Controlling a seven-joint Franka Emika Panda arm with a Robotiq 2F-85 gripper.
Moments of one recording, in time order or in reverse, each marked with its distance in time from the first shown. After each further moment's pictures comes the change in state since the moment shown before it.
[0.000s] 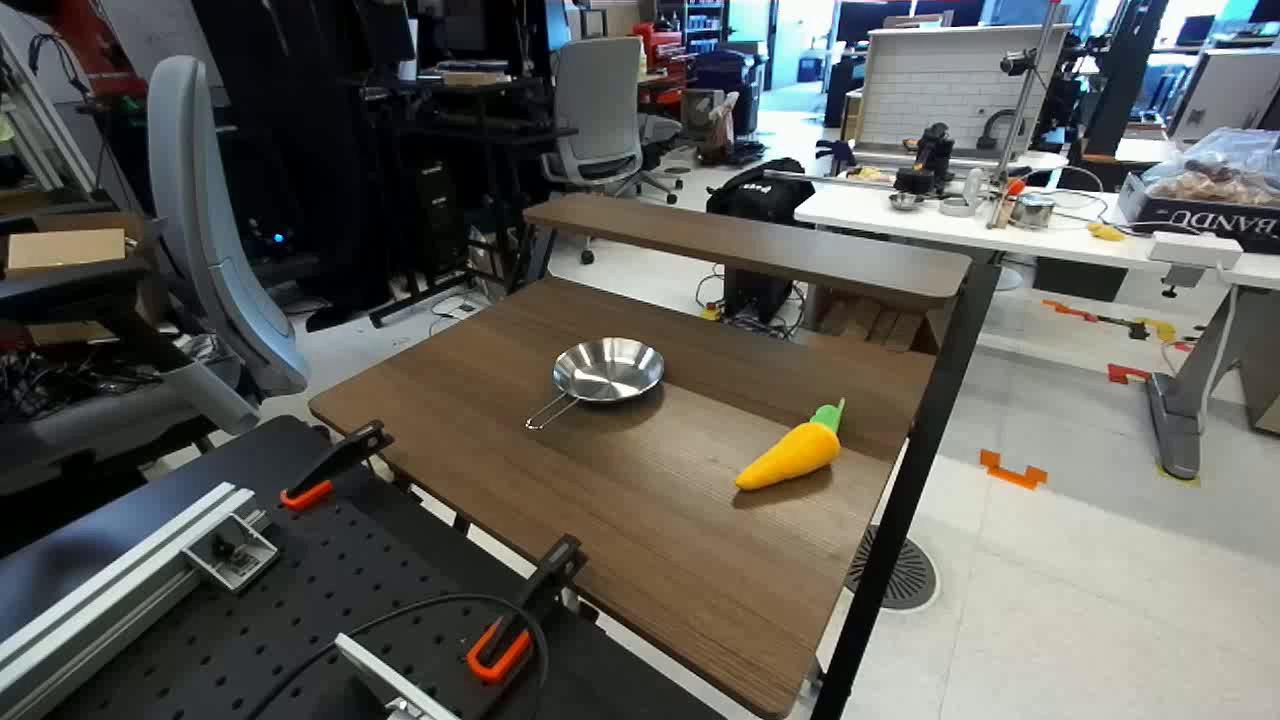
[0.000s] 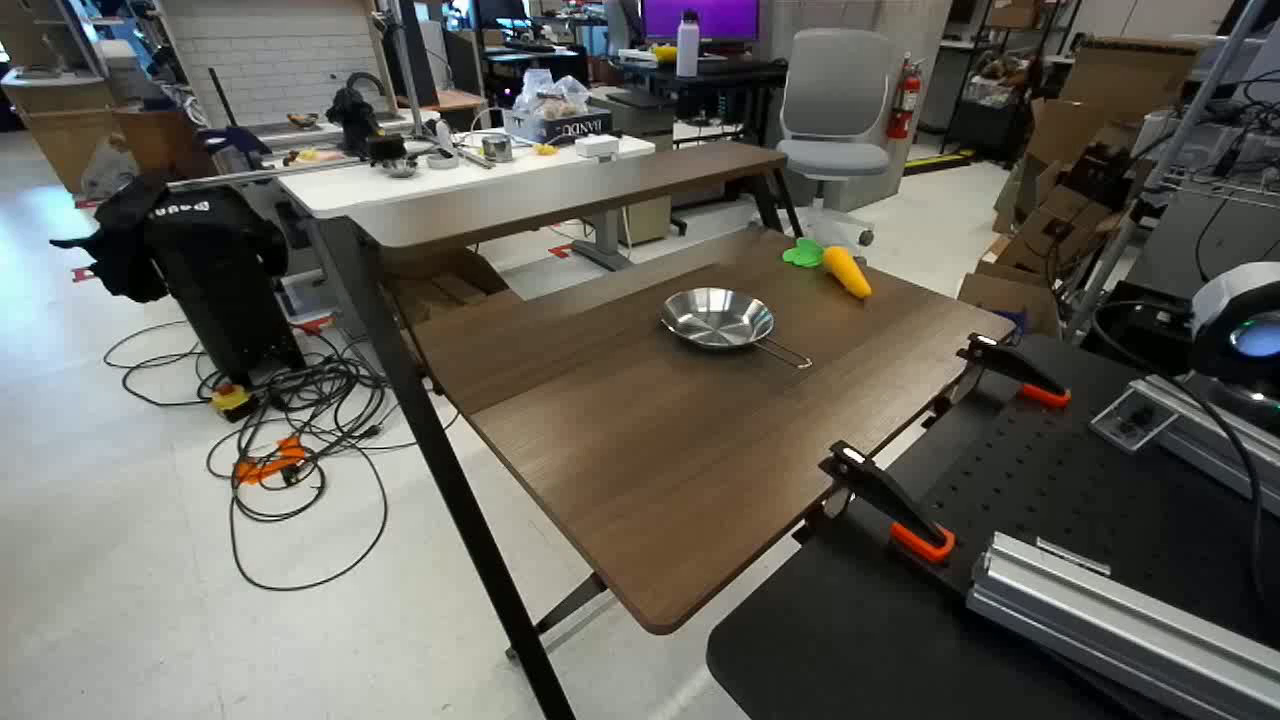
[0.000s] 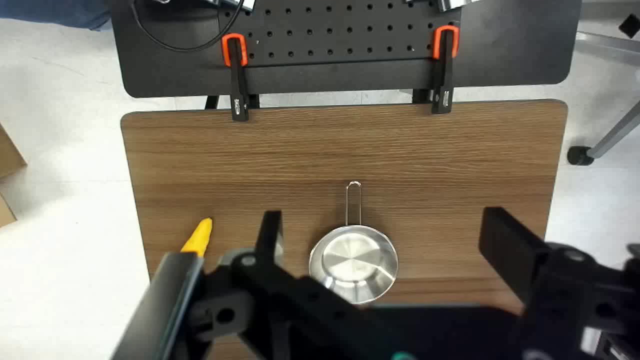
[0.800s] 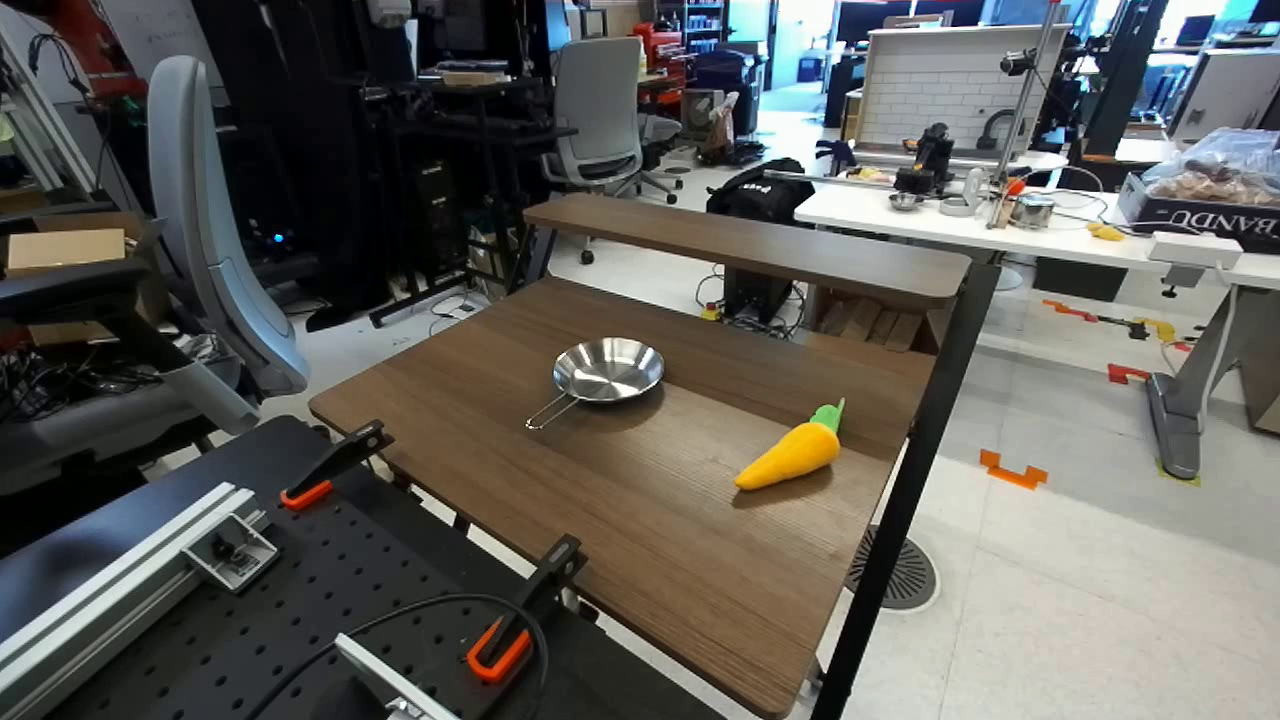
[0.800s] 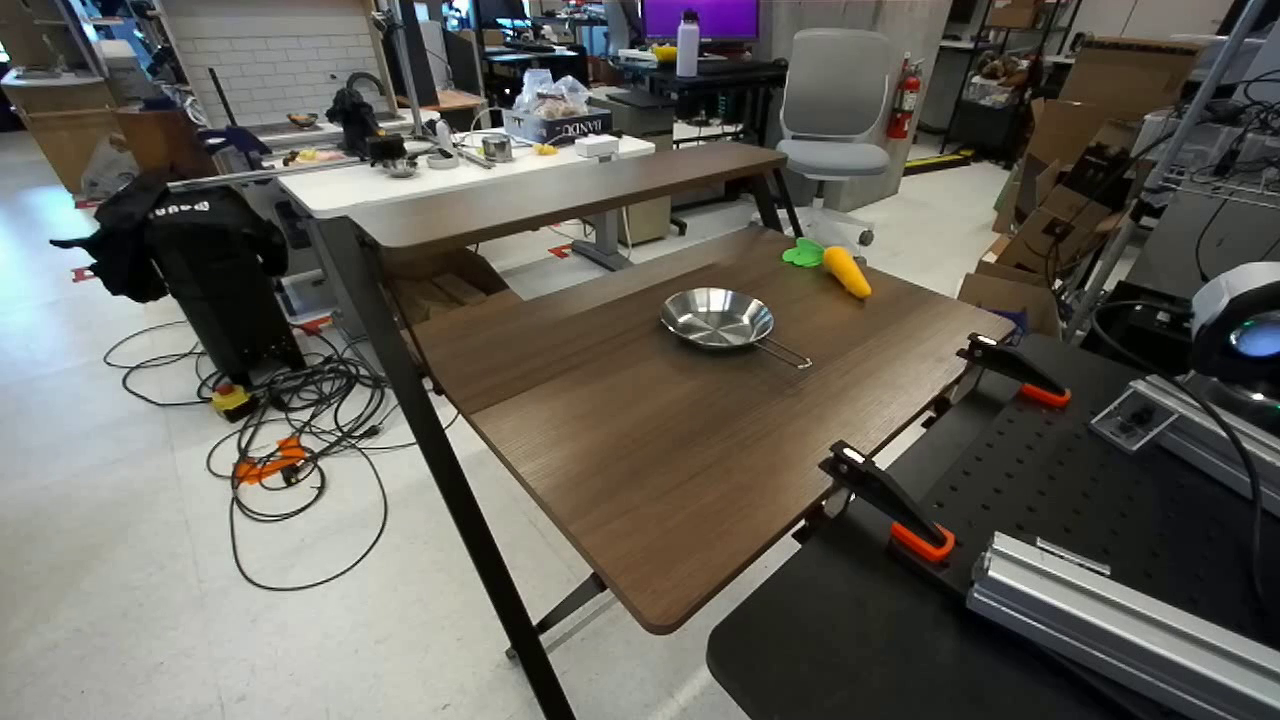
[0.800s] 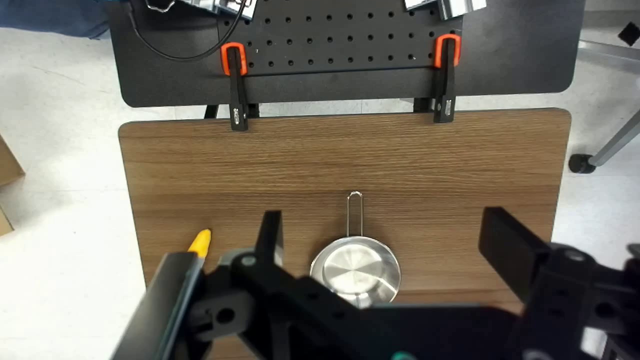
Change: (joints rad) arm 0.000 0.011 -0.002 -0.015 0.000 0.005 0.000
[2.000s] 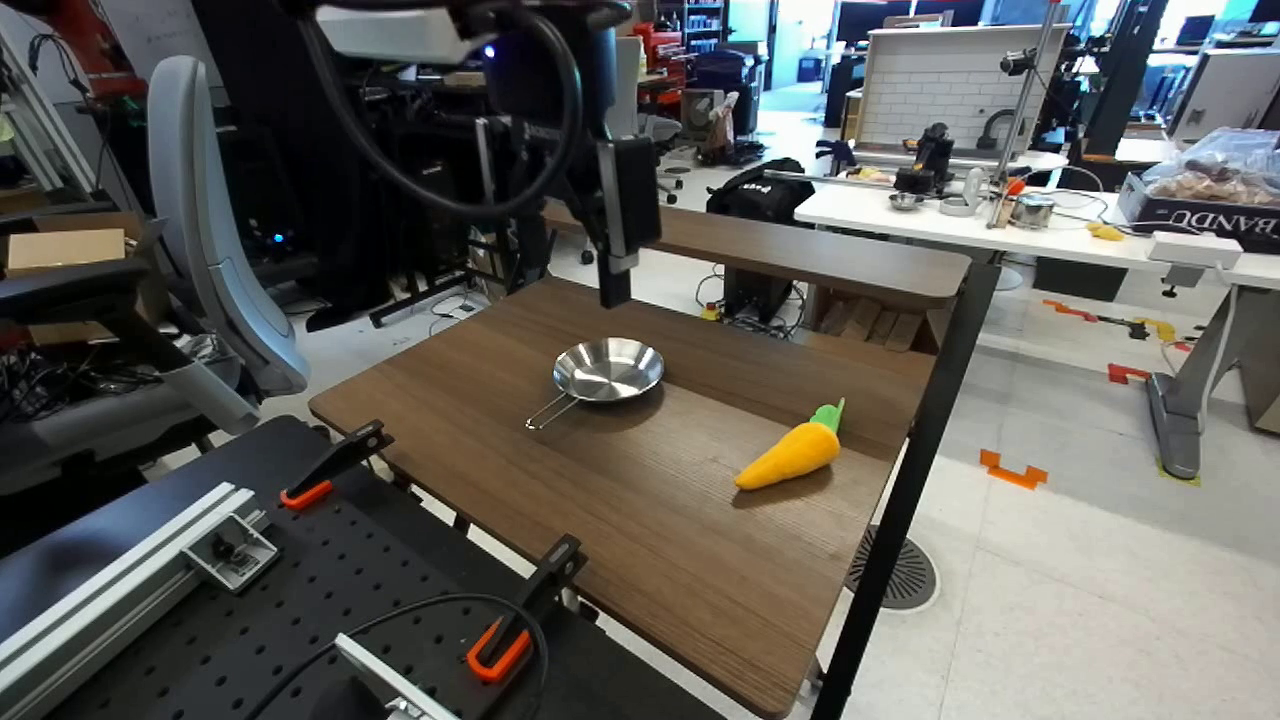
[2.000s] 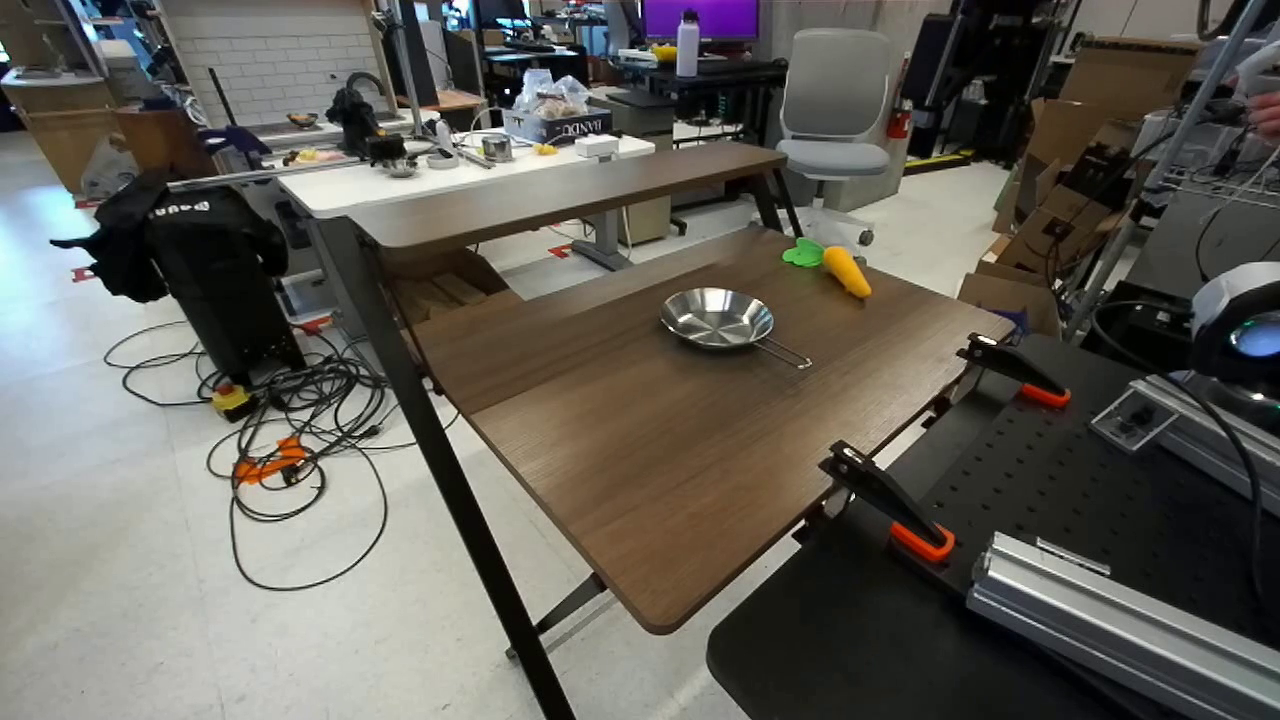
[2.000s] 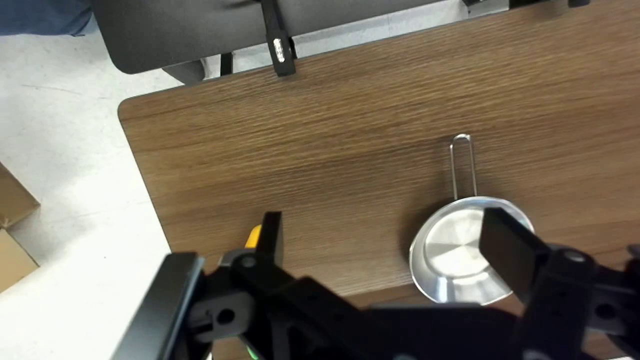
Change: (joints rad) arm -0.104 0.424 -0.093 0.007 -0.011 0.455 0.002
